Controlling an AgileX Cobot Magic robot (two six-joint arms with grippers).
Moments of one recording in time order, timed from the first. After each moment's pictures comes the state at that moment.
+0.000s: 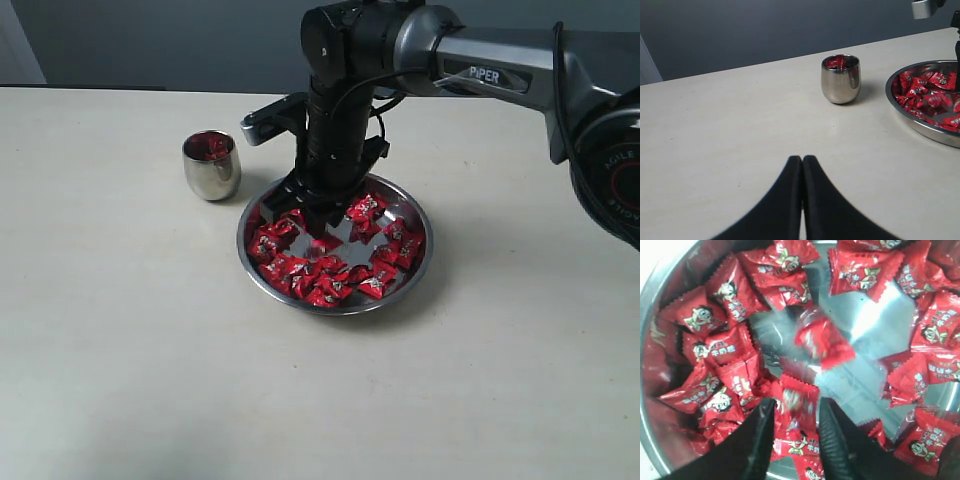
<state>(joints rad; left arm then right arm) -0.11 0.00 0.00 0.14 0.32 -0.06 0.62 2.26 -1.87 0.08 1.18 -0.18</state>
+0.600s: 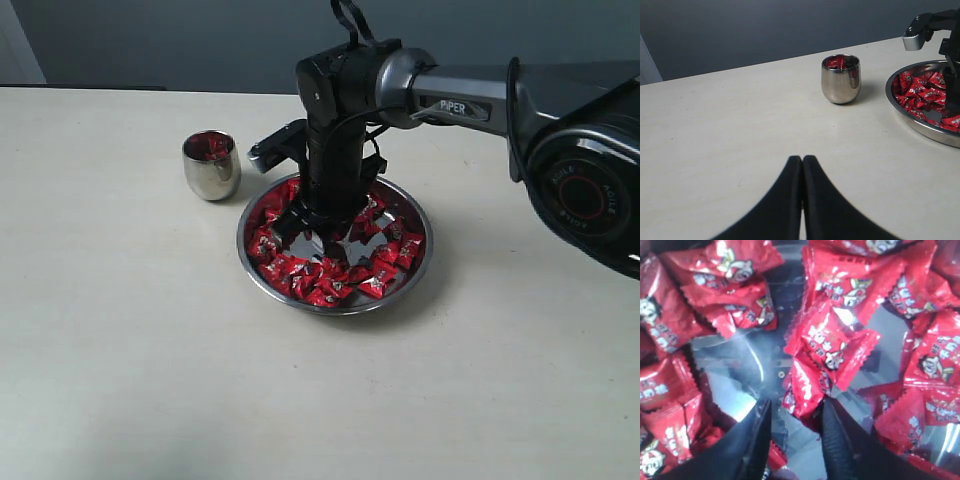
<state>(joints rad) -0.11 0.00 0.00 0.14 0.32 -0.06 0.62 2.36 -1.87 0.00 1.09 -0.17</state>
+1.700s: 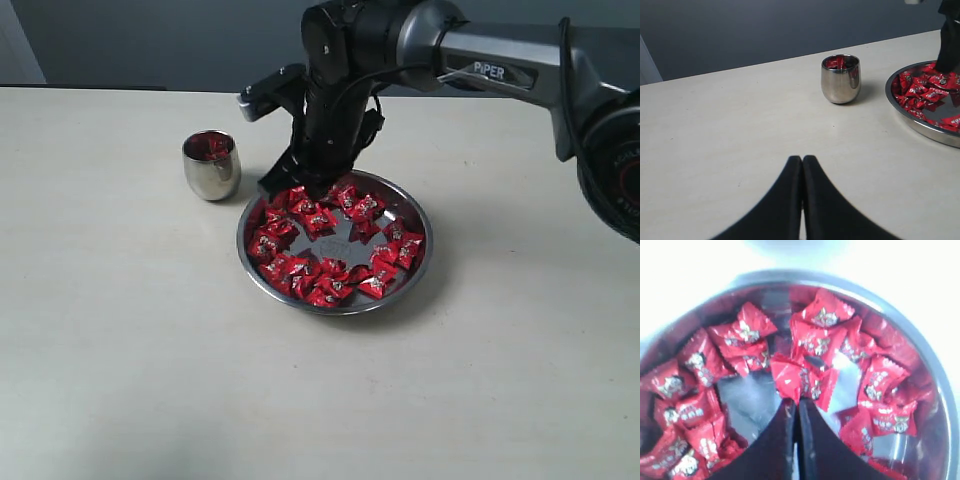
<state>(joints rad) -0.11 0.00 0.00 0.14 0.32 -0.06 0.62 2.25 -1.87 0.00 1.01 -0.16</state>
